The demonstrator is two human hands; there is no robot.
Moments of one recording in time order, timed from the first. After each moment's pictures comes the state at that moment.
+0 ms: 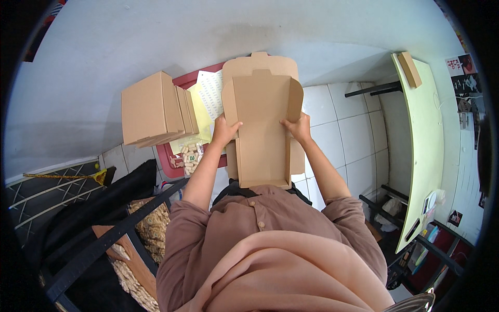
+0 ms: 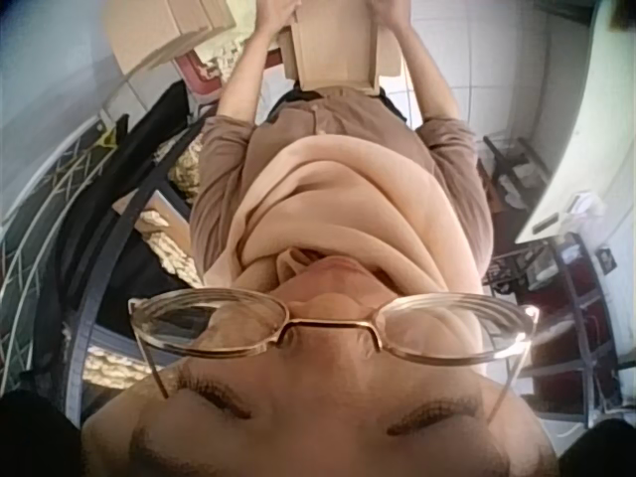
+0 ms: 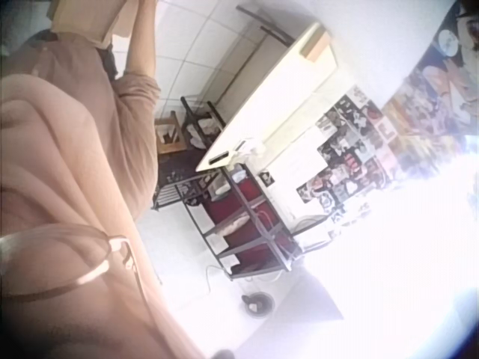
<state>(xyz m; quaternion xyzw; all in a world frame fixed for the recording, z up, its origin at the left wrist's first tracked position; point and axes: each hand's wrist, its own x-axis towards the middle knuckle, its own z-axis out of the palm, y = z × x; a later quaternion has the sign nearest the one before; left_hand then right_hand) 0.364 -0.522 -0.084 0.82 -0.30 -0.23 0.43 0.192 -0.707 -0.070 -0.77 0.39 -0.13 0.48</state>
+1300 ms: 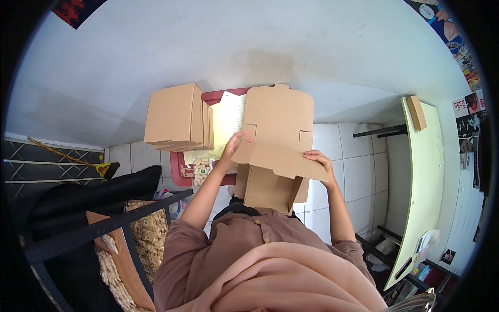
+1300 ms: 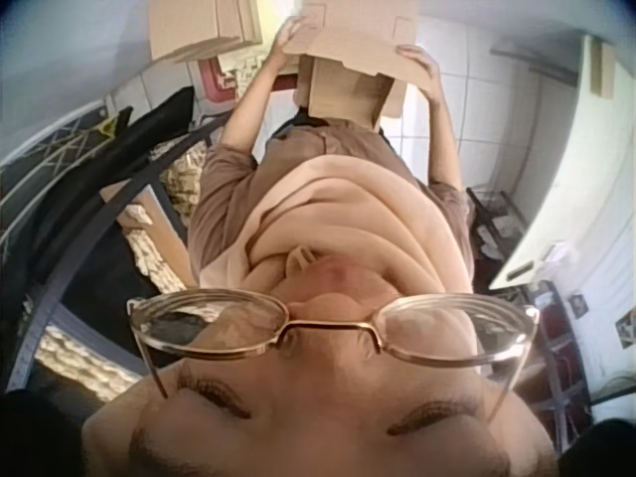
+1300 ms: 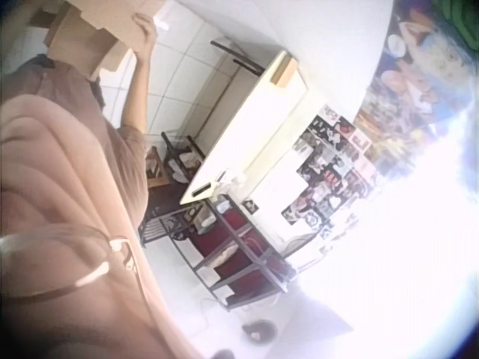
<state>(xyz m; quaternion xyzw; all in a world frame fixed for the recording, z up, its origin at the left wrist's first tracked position) 0.355 -0.492 -0.061 0.54 -0.20 -0.41 0.70 0.136 -0.725 -0.035 -0.71 0.17 -0.11 0.68</state>
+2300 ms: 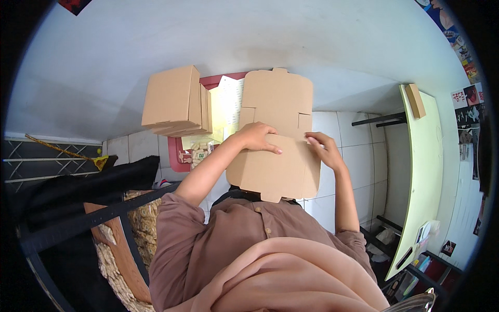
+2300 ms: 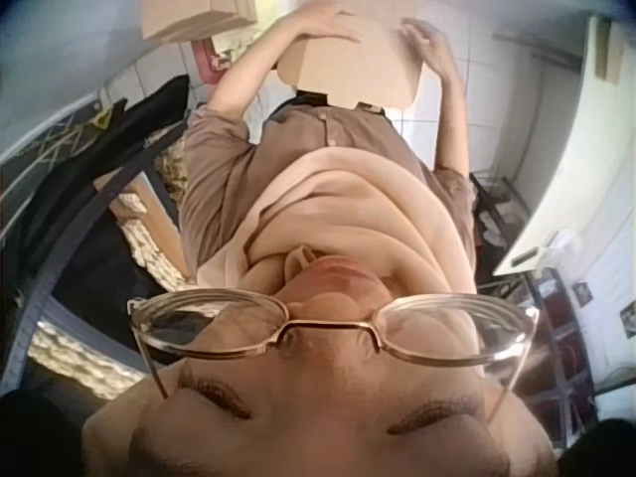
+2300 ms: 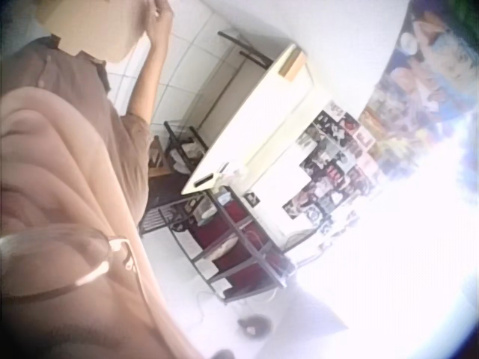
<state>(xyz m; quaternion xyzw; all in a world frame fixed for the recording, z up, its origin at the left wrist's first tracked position) 0.339 -0.545 0.025 0.74 -0.53 -0.38 0.17 0.145 -0.712 0.025 -0.84 0.23 -0.03 0.50</state>
